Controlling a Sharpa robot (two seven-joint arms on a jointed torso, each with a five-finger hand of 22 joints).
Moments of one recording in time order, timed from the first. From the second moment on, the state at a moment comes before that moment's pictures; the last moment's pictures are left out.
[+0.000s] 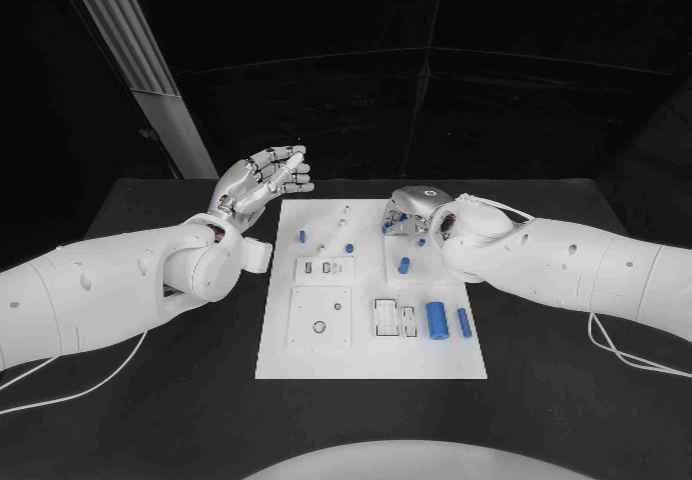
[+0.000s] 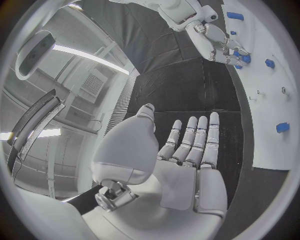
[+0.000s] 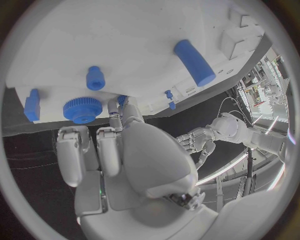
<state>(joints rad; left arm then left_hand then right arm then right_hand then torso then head) 1.29 -0.75 -0.24 1.38 0.01 -0.27 0.68 1.23 0.06 -0.14 0.29 0.40 0.33 0.15 0.54 0.07 0.35 0.25 0.76 0.06 0.25 0.24 0.94 0.07 0.11 0.40 0.29 0.59 0.17 1.23 -0.56 -0.13 1.21 -1.55 -0.32 -0.24 1.73 0.17 -0.19 0.22 0.05 1.01 0.17 0.11 0.08 1.14 0.11 0.10 0.06 1.47 0.05 1.55 1.31 0.01 1.47 0.16 1.57 1.31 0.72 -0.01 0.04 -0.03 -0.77</state>
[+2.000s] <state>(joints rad) 1.29 -0.72 -0.24 1.36 0.01 -0.27 0.68 1.23 0.06 -0.14 0.29 0.40 0.33 0.15 0.54 0.07 0.35 0.25 0.76 0.06 0.25 0.24 0.94 0.07 0.11 0.40 0.29 0.59 0.17 1.23 -0.45 -0.03 1.06 -1.52 -0.40 -0.03 1.77 0.17 -0.18 0.22 0.04 1.05 0.16 0.12 0.08 1.16 0.10 0.09 0.06 1.47 0.04 1.55 1.31 0.01 1.47 0.15 1.57 1.31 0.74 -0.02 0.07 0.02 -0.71</state>
